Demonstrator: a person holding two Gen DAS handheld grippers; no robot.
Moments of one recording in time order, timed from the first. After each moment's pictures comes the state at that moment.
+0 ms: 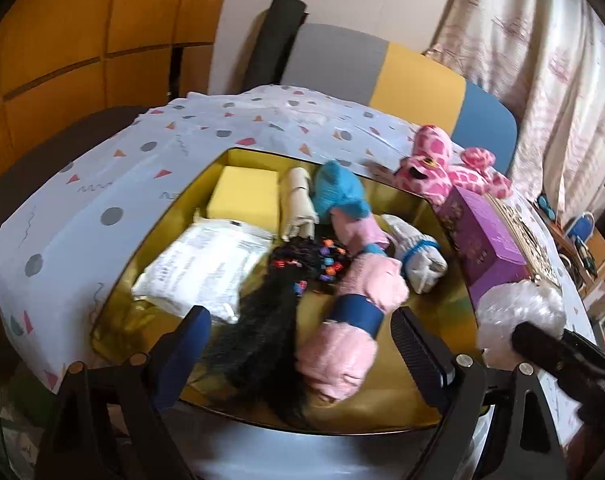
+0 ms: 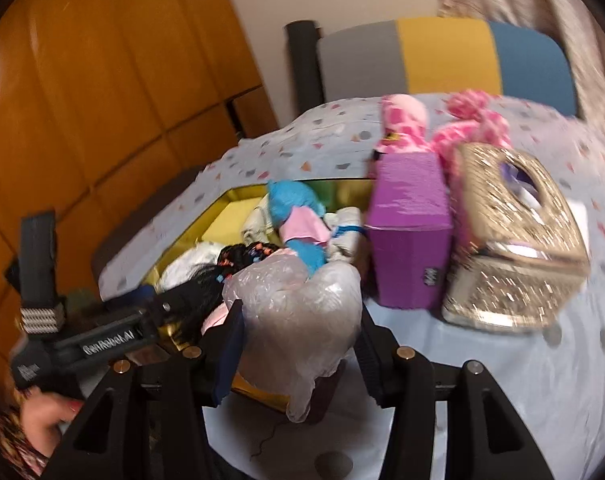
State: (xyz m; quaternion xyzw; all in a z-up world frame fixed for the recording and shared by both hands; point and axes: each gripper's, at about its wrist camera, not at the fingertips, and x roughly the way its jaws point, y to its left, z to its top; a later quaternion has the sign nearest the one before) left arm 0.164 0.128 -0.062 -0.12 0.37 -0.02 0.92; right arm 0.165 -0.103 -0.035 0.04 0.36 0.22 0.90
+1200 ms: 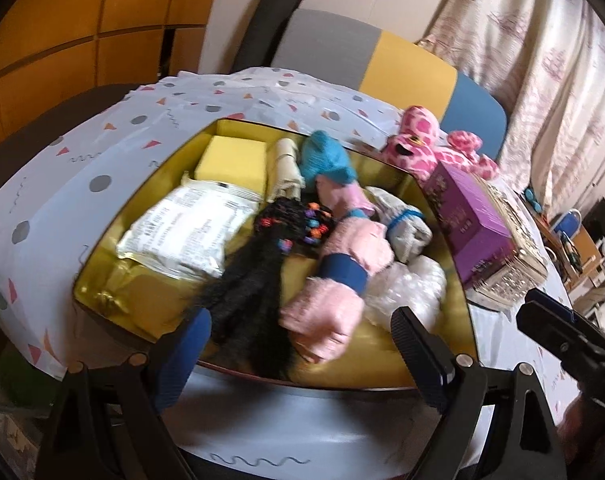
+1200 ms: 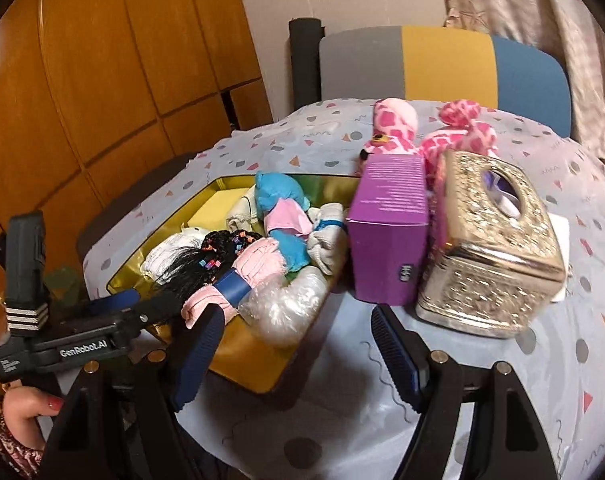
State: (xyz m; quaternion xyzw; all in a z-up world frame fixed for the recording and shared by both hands) left arm 0.147 0.124 -0.075 -0.14 0.40 -0.05 0.91; right arm 0.150 -0.122 -0.031 0.03 0.36 0.20 0.91
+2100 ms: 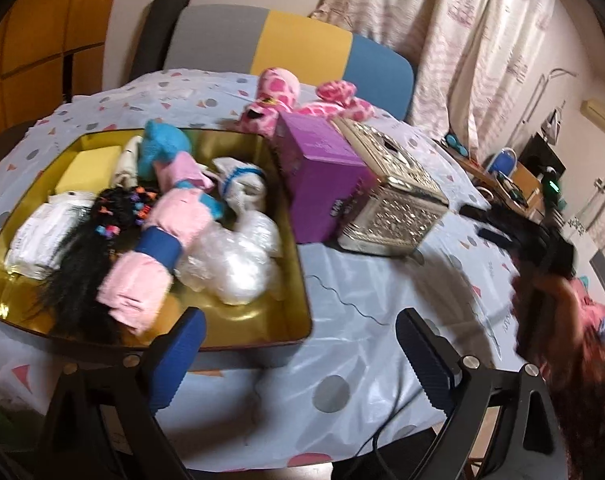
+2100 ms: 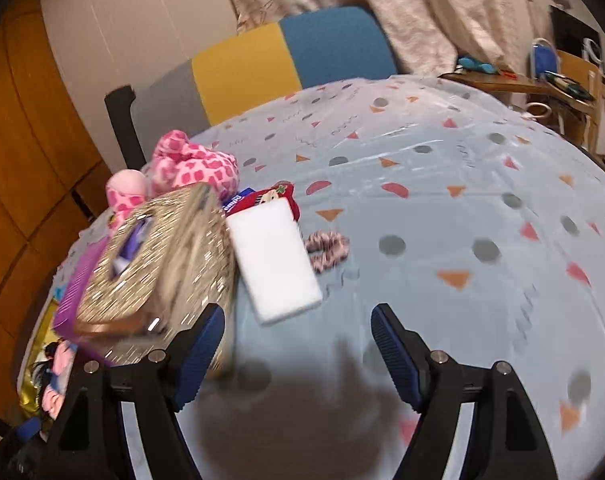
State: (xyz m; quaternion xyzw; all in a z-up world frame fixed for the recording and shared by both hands) left arm 0.123 0.010 -0.062 -0.08 0.39 -0.19 0.90; right arm 0.204 -0.364 -0.062 0.17 0.36 -0.03 0.92
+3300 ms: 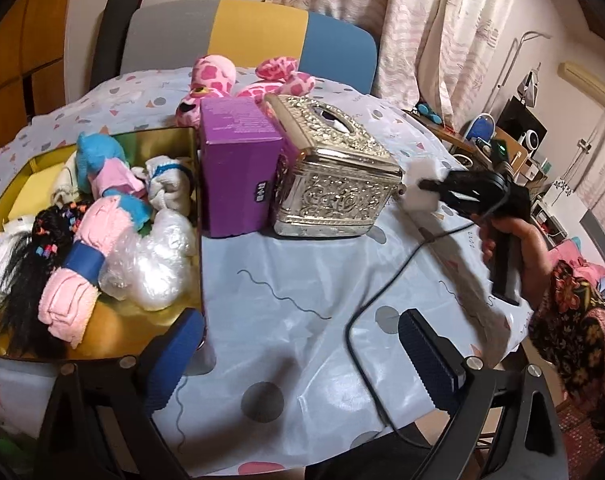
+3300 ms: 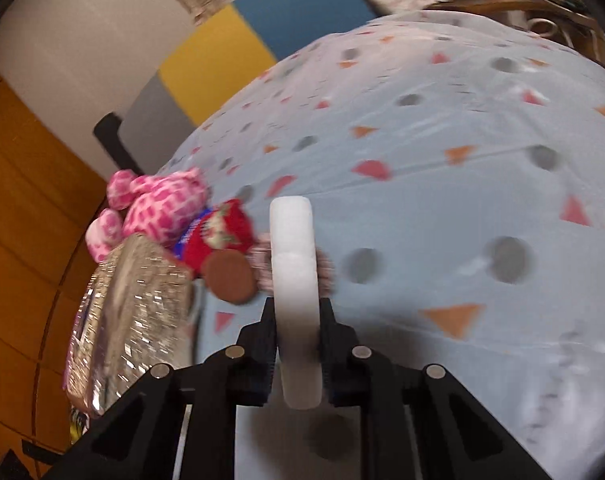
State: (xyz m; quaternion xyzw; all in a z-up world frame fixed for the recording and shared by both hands) left arm 0.122 -0.051 -0.061 -0.03 0.41 -0.24 0.88; right arm 0.245 -0.458 -0.107 0.31 0.39 0.01 0.87
